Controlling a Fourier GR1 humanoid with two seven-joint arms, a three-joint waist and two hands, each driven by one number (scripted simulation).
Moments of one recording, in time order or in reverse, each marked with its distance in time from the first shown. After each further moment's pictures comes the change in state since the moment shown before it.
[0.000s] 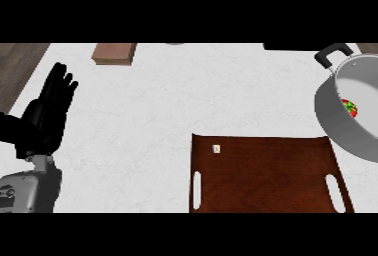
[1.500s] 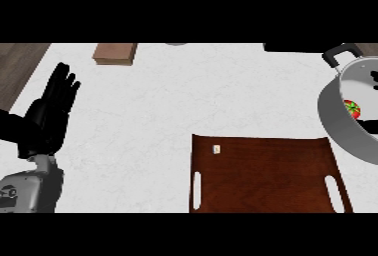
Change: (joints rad) left arm -0.001 -0.004 -0.015 -0.009 -0.008 0.009 0.021; right arm -0.110 0.369 0.231 -0.227 0.262 -0.450 0.077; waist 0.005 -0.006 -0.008
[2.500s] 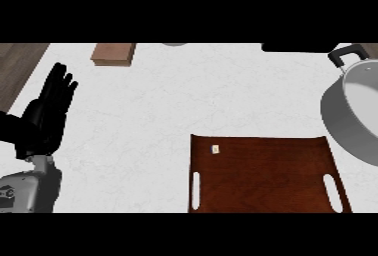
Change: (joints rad) left arm 0.003 0.009 0.006 0.001 0.000 0.004 -0.006; right arm 0.430 0.019 0.052 -0.914 0.035 -0.138 0.366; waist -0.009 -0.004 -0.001
